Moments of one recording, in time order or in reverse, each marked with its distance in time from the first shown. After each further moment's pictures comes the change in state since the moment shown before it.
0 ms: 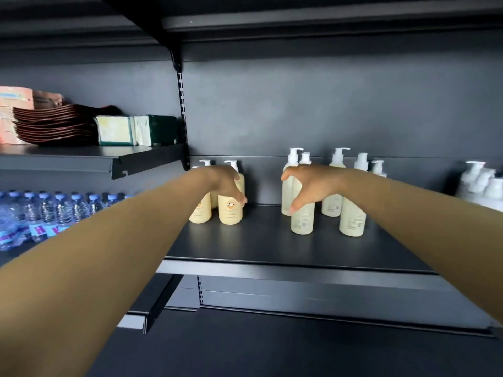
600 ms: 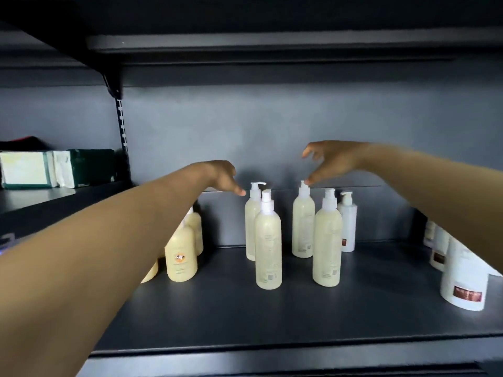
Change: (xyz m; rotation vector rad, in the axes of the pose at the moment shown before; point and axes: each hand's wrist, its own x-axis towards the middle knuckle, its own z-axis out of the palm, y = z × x) left_hand 0.122 0.079 -0.065 -0.088 0.100 0.133; right_hand 0.049 0.146 -0.081 0.148 0.167 0.193
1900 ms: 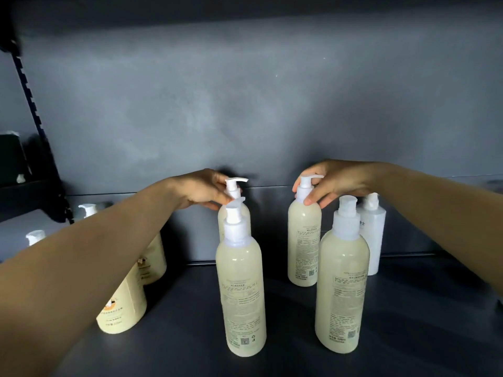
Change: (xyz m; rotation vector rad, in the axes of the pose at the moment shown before) left_hand 0.160 -0.012 0.083 -0.772 -0.183 0.140; right_hand 0.153 0.114 0.092 0.630 -0.326 -0.114
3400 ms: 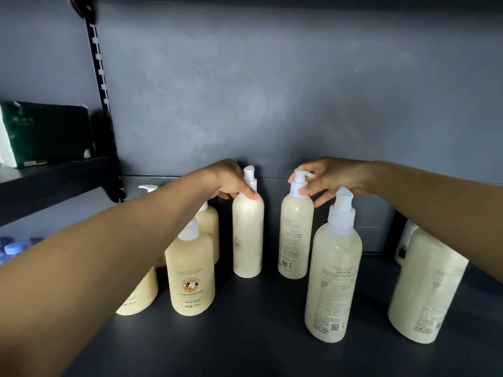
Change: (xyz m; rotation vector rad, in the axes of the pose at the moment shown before) left_hand -0.036 -0.053 -0.059 0.236 0.176 -0.156; right_hand 0.054 -0.092 0.092 0.084 0.004 0.031
